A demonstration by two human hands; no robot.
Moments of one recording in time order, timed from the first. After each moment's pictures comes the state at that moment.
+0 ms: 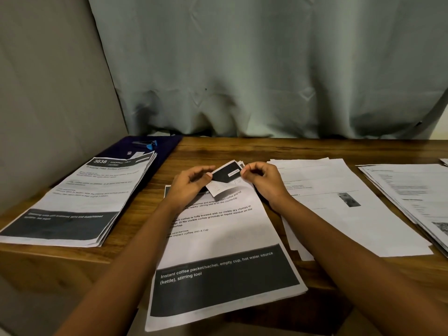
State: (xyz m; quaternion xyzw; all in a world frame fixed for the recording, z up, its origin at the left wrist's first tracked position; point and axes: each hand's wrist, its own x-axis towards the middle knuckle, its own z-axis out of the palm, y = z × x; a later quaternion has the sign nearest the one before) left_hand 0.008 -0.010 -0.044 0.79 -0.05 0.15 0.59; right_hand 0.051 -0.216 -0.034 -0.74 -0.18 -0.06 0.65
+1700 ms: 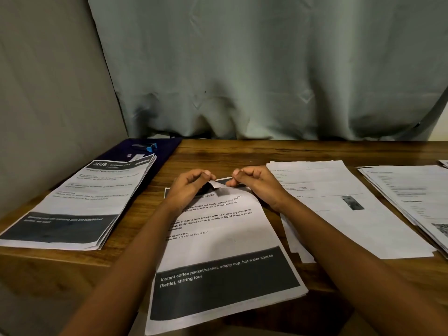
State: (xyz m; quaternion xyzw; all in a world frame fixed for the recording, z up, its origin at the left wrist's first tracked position) left_hand 0.006 -0.008 -0.041 0.79 -0.05 0.13 0.59; right_hand 0.035 -0.218 -0.020 -0.73 -0.29 0.06 0.62
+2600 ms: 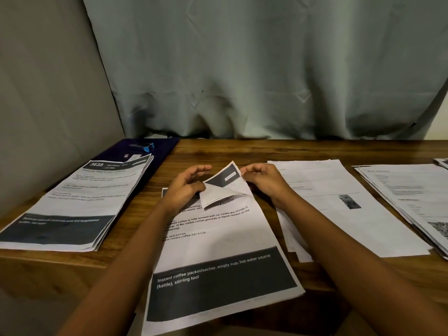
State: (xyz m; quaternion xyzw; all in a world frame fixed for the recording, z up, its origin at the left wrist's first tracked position) left_hand 0.008 -0.007 -0.041 0.77 -0.06 0.09 0.63; right_hand 0.048 -0.224 -0.018 -0.77 -0.14 0.03 0.63
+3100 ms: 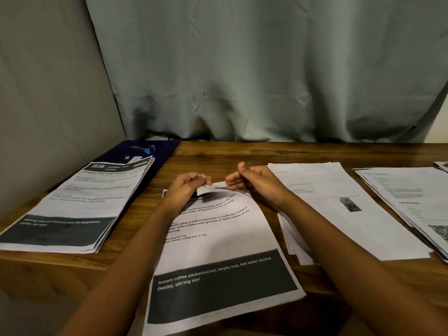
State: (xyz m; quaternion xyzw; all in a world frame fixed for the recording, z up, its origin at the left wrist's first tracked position) left_hand 0.005 -0.013 -0.036 0.75 -0.03 0.12 0.66; right_hand 0.033 -0.222 -0.012 -0.70 -0.25 0.10 0.66
